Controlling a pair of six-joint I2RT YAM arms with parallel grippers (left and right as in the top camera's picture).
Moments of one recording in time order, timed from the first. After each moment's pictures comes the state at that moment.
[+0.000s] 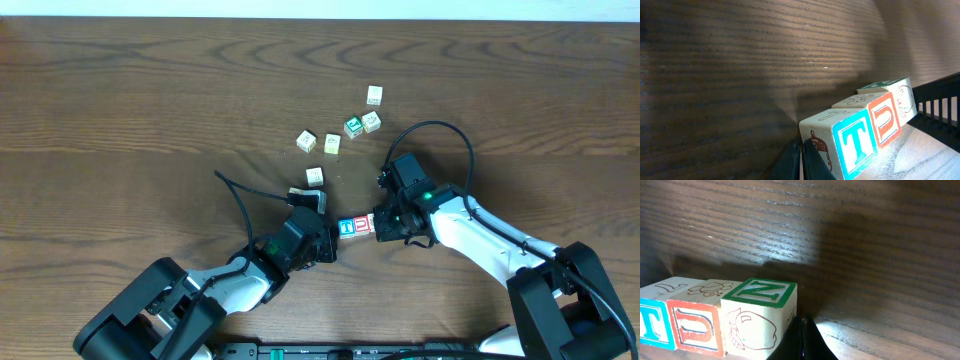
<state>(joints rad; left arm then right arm) -0.75 1.59 0.38 0.45 0.13 -0.80 0.49 1.63 0.80 -0.50 -0.15 0.37</state>
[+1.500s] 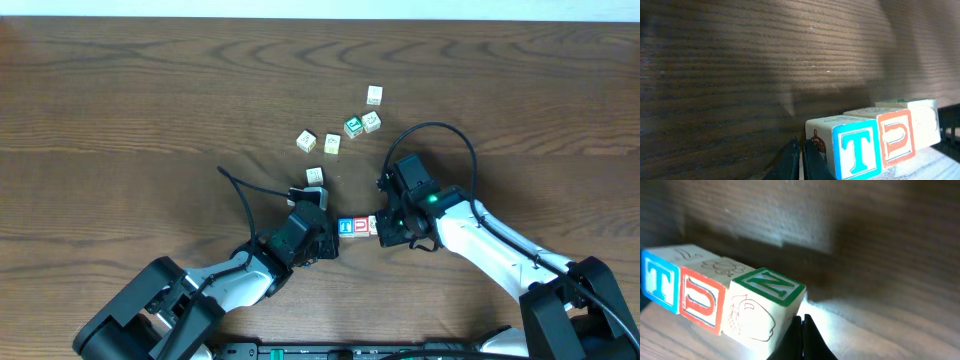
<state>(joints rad) -0.74 1.59 0.43 0.35 0.13 -0.80 0.50 1.57 0.80 -0.59 -0.16 0.29</state>
